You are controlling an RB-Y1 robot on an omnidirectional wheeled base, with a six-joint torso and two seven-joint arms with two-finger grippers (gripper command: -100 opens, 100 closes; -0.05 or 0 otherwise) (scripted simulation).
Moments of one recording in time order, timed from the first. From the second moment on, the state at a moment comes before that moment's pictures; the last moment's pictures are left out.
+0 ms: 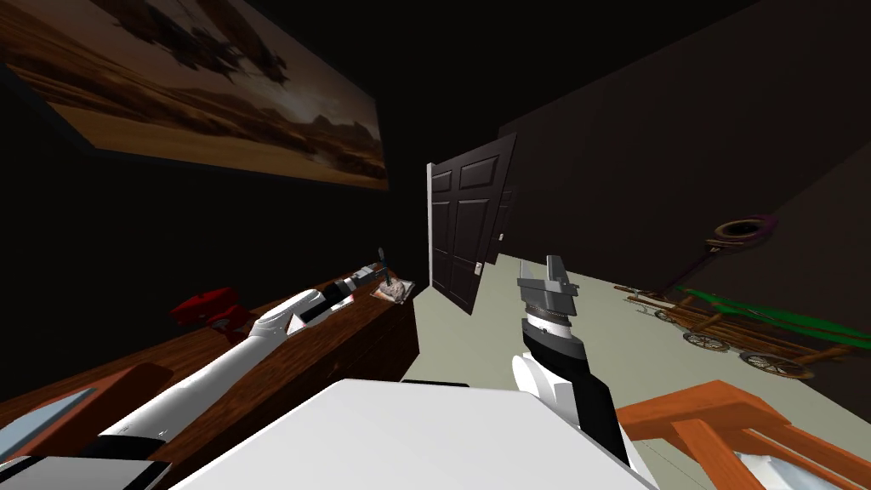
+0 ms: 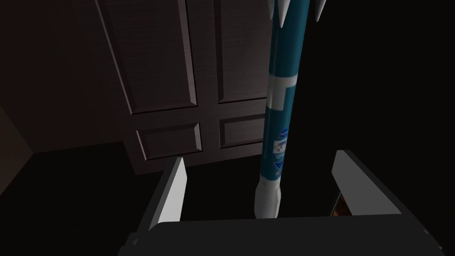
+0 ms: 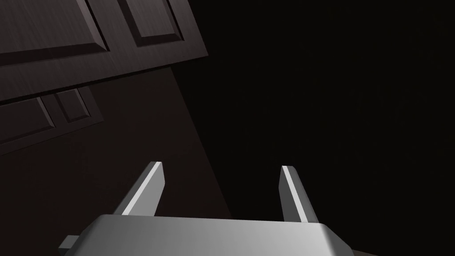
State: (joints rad) left arm -0.01 0.89 0.00 -1.52 -0.53 -0.52 -0.11; right arm 0.50 0.02 0.00 -2.40 -0.11 -0.53 0.09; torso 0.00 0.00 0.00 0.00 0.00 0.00
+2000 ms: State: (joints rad) left arm -0.59 0.87 -0.31 -0.90 -0.35 -0.47 -0.23; right arm 0.50 0.02 0.00 -2.40 -0.11 -0.53 0.09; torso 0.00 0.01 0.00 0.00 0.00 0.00
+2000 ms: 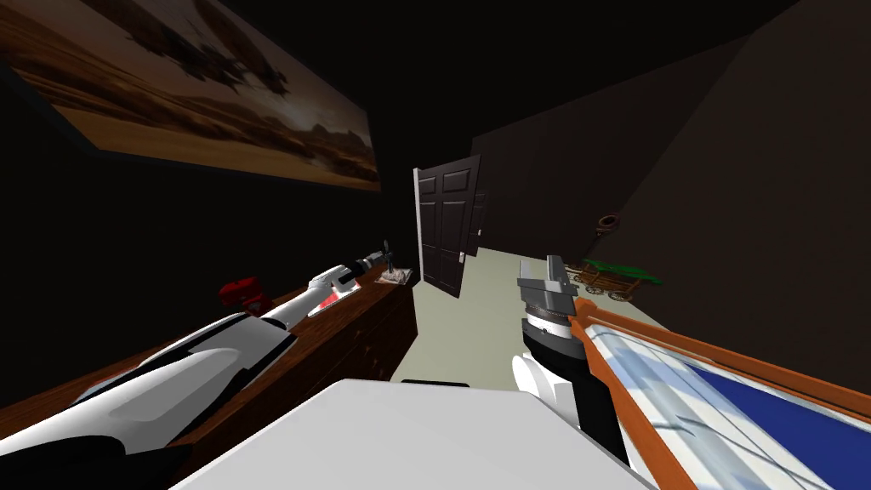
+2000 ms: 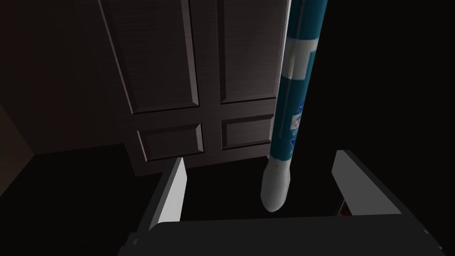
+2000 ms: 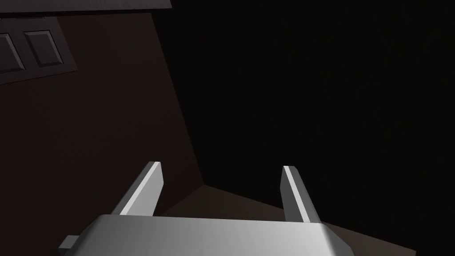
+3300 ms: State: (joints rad) left arm -0.78 0.88 -0.41 -0.69 -0.29 -0.46 -0.27; right arm 0.50 0.02 0.00 -2.40 -0.11 -0.53 0.09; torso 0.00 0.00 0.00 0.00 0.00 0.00
